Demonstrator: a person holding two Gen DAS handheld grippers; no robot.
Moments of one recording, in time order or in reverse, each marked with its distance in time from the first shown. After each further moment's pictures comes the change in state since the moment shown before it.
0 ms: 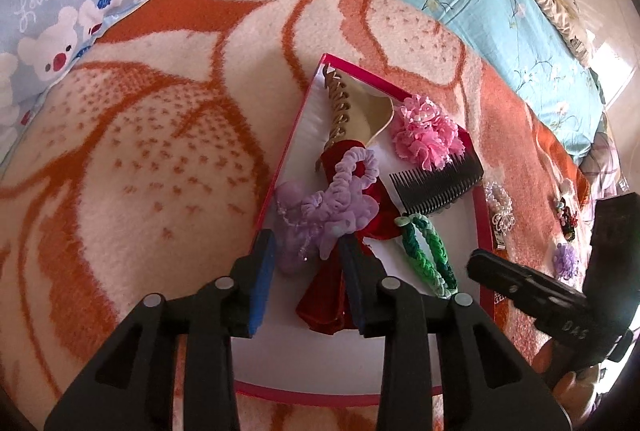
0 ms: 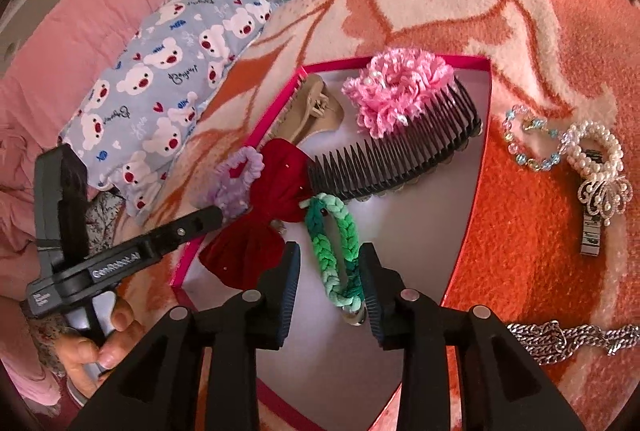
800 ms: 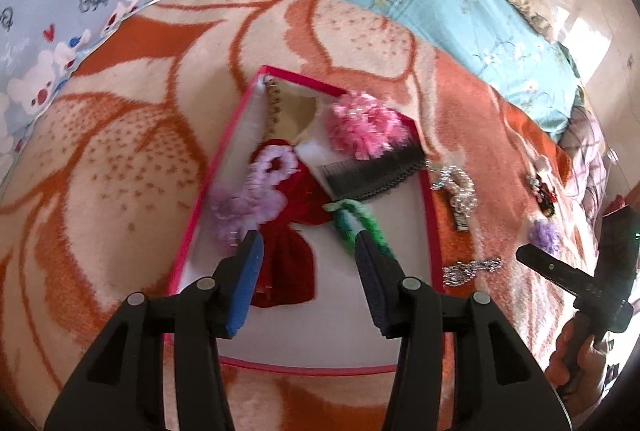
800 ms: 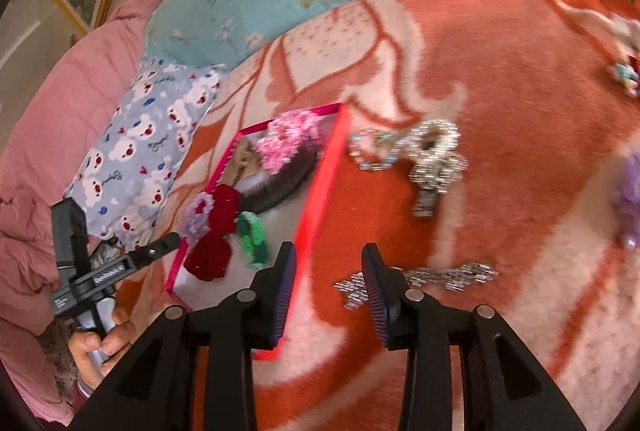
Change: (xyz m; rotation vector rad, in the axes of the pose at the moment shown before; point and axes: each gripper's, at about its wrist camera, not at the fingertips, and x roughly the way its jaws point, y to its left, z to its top) left arm -0.029 -0.050 -0.009 0.103 -0.024 -0.051; right arm -0.113 -0.081 -0.035 0.173 -0.152 -0.094
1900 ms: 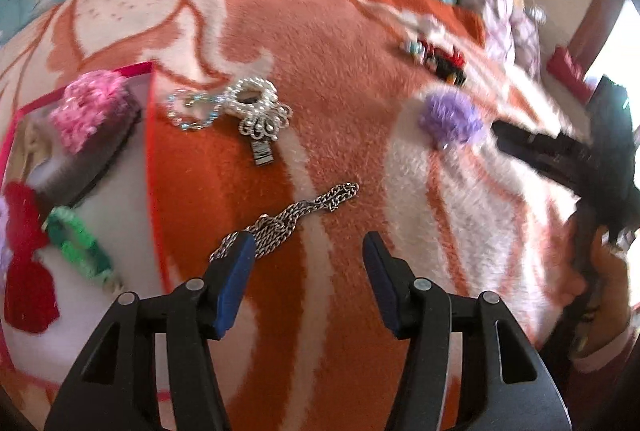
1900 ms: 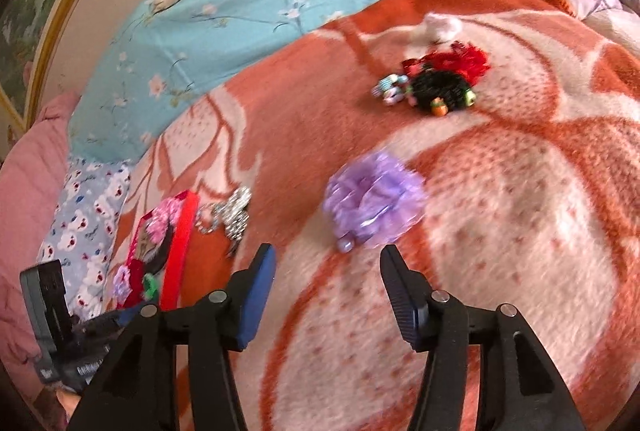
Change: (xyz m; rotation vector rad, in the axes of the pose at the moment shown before) left arm 0.064 -0.204 -0.051 0.455 0.203 -0.175; right arm -0.116 -0.139 -0.013 0.233 -0.205 -0.238
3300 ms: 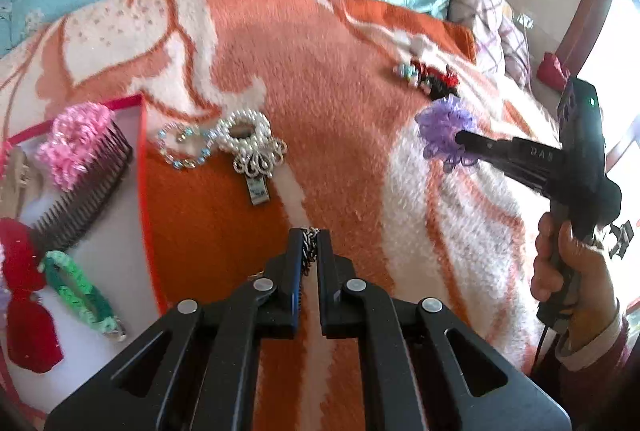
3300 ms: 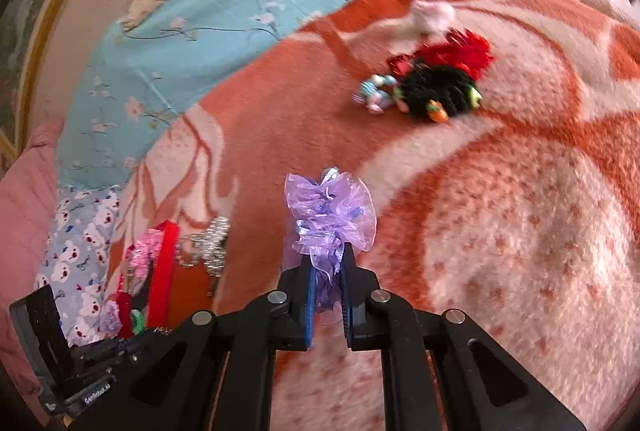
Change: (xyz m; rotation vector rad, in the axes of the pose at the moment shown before) left arm -0.013 0.012 0.016 -0.004 -0.094 -0.042; right arm 0.033 -0.007 0.018 0.048 -0.027 0.035
